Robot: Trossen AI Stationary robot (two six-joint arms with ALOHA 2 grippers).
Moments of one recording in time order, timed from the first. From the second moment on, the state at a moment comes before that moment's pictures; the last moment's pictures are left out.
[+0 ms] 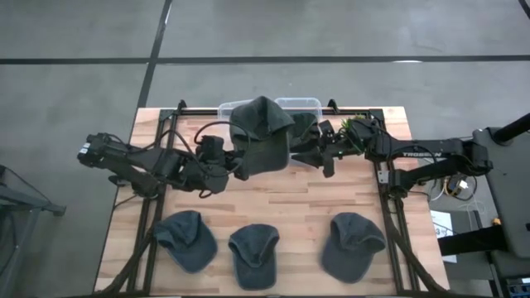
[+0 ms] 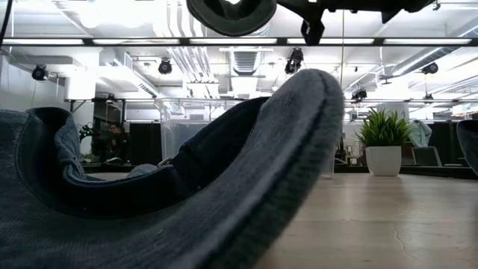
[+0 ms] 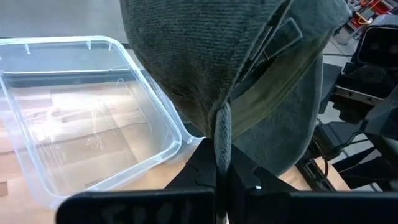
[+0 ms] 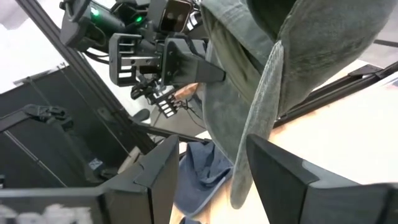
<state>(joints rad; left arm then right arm) -0.29 1.37 1.49 -0.85 -0.89 -1.22 -0.19 1.15 0.80 0.35 -0.32 0.57</state>
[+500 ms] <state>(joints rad) -0.29 1.37 1.50 -0.85 -0.90 -1.22 -0.19 1.20 0.86 0.21 -0.26 0.57</state>
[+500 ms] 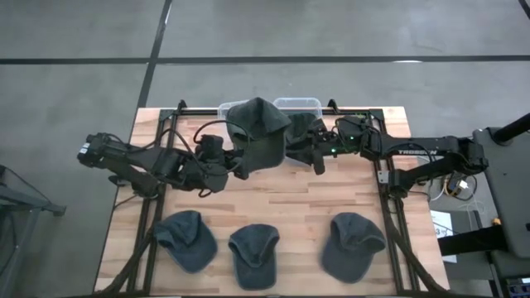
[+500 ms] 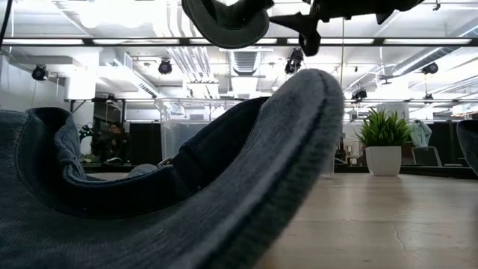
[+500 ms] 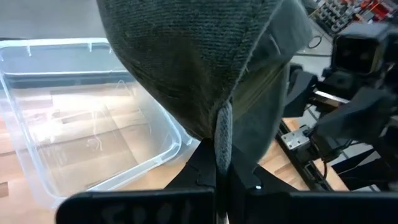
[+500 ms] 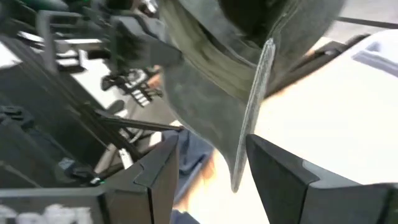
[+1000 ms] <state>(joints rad) -0.29 1.37 1.54 -0.83 -0.90 -1.17 -0.19 1.19 0.86 0.14 -0.14 0.56</state>
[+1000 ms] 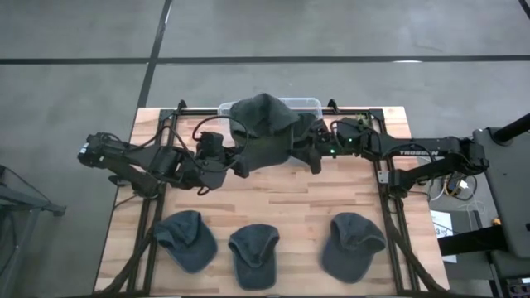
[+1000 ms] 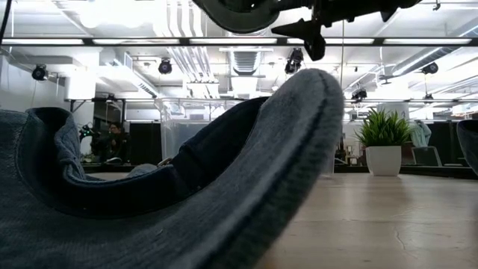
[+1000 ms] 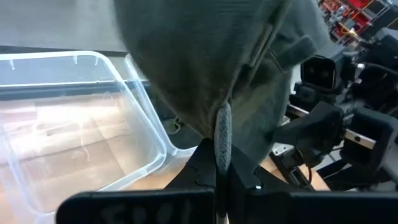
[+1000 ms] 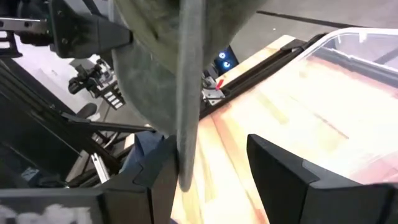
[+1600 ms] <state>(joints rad) -0.29 1.39 1.54 -0.82 -0.87 -1.17 -0.19 1.19 0.92 0.12 -0.10 0.51</state>
